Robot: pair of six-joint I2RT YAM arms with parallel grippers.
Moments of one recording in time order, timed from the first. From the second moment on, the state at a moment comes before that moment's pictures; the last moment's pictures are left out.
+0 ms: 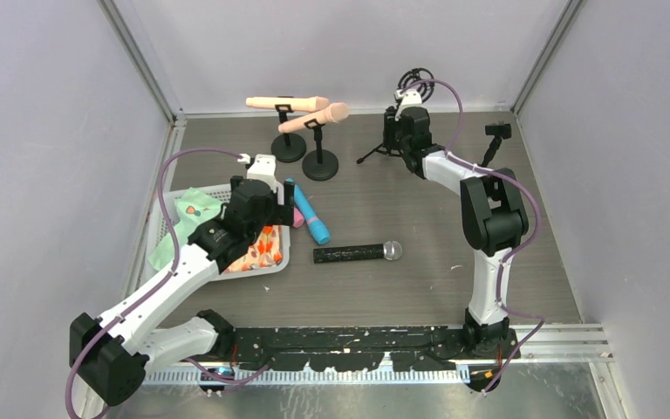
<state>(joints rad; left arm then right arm) -0.61 1.02 0.85 -0.35 -0.40 -0.23 0.31 2.04 1.44 0.23 0.12 0.11</state>
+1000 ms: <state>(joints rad) -0.61 1.02 0.83 -0.33 -0.36 -0.24 0.45 1.80 1.10 0.28 0.13 0.08</state>
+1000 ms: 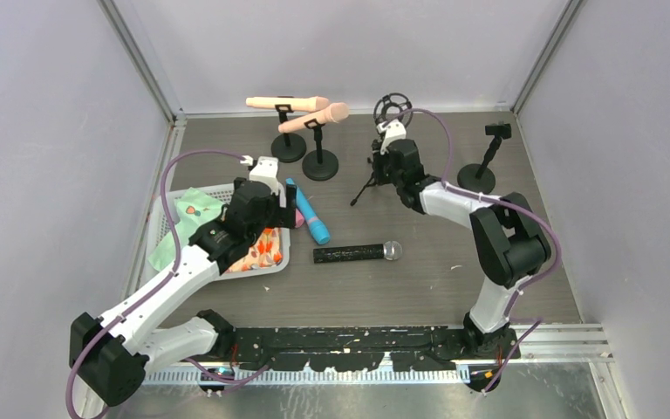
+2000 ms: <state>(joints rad) -0.84 1.16 0.73 -0.08 -0.03 -0.05 0.64 1.09 0.78 0.02 0.12 0.31</state>
